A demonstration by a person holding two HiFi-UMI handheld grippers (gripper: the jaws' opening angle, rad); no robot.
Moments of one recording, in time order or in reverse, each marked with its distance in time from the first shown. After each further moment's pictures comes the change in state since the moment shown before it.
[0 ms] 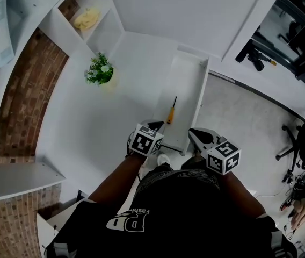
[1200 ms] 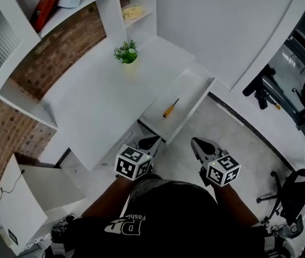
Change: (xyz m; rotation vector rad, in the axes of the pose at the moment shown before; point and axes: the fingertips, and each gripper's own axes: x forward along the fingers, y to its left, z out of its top) left arm -0.119 -0.181 -0.018 -0.211 -0.399 0.209; right arm -0.145 0.029 -0.030 -0.222 -0.067 0.206
